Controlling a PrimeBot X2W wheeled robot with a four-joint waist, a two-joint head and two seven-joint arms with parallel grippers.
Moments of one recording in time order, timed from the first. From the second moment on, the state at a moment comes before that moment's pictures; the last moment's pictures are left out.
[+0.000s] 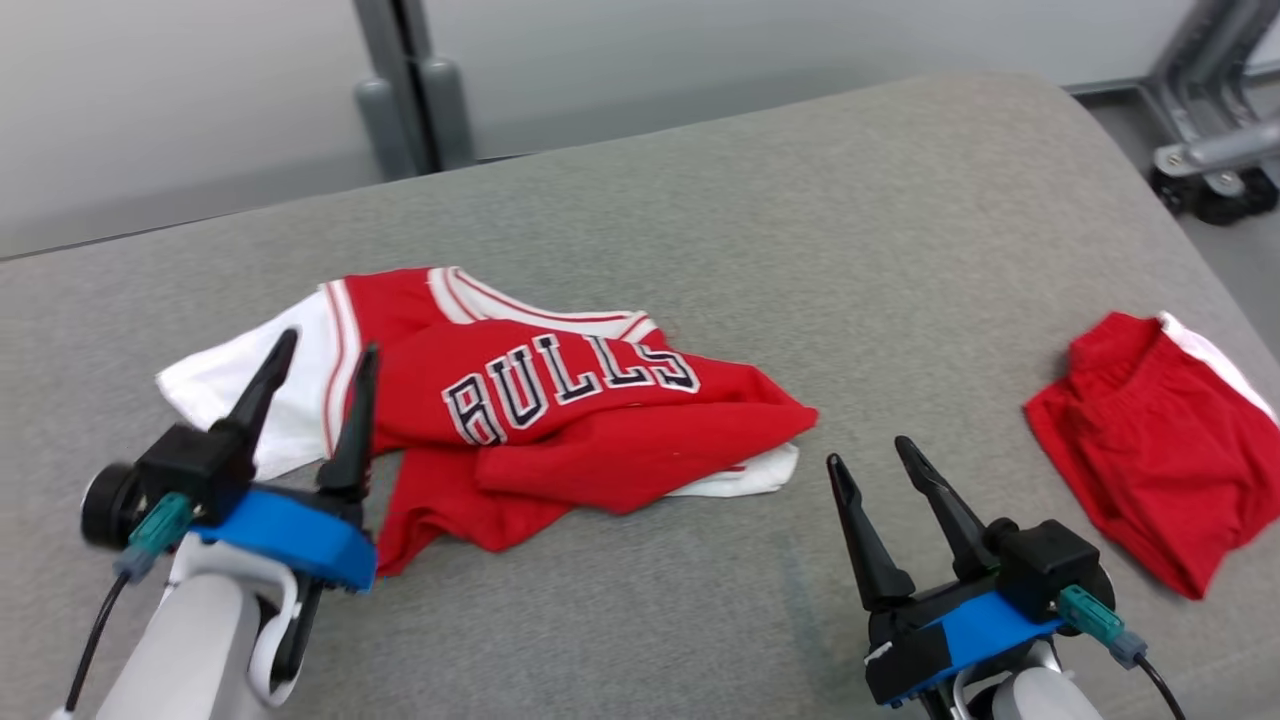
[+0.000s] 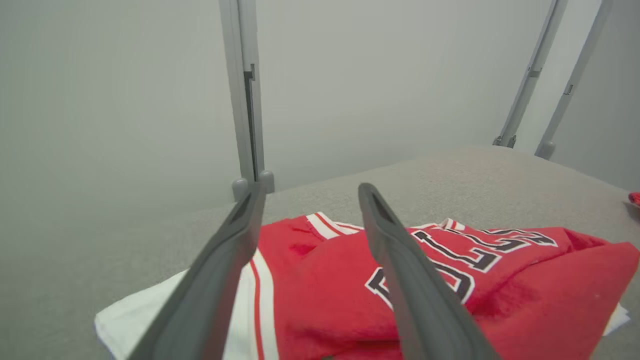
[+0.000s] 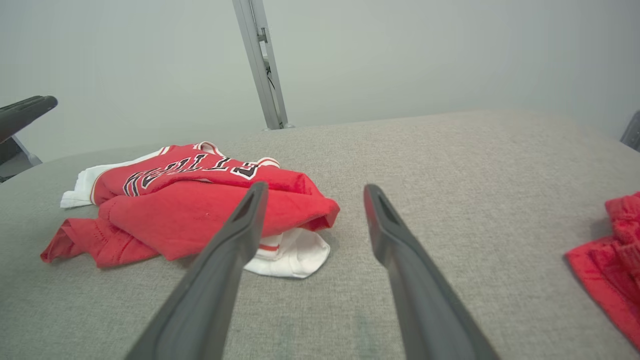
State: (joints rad) left arm -0.36 0.33 -0.31 0.40 -0.38 -0.12 -0.26; right arm -0.16 -0.05 0.22 0.27 0.21 0.13 -0.26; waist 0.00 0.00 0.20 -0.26
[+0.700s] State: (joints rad) left arm -0.04 0.20 -0.08 0.34 -0.33 -0.13 -0.26; right arm -0.14 -0.05 0.16 0.36 0.17 0.13 -0.26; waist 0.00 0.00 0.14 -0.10
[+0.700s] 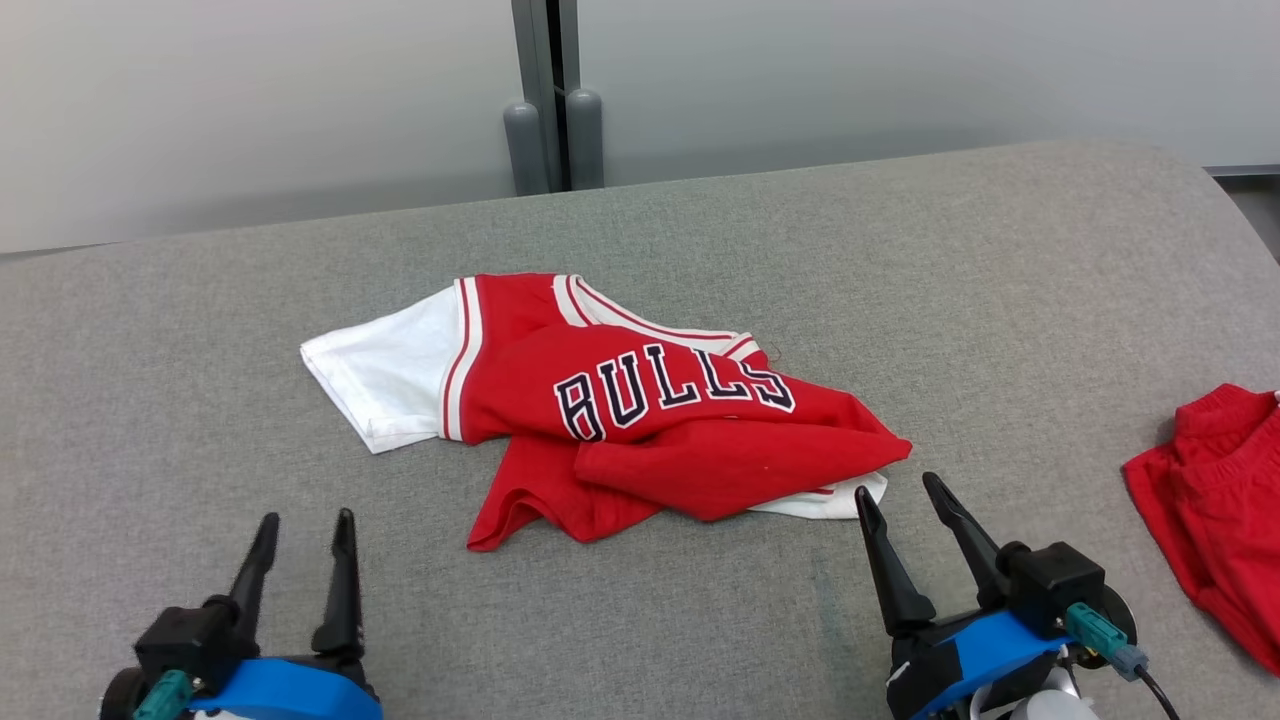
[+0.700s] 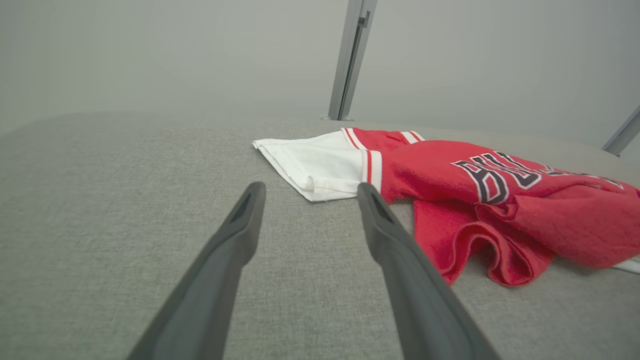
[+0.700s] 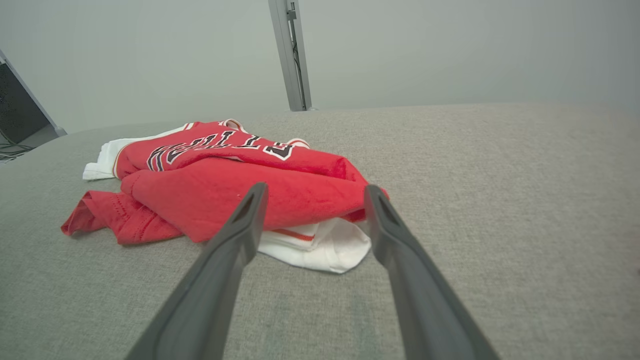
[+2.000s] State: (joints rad) left arm -0.18 0.36 -0.03 0.45 -0.43 -0.13 -0.26; right arm -0.14 -0.05 0.17 0.30 0.17 0.13 -0.26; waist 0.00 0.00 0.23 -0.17
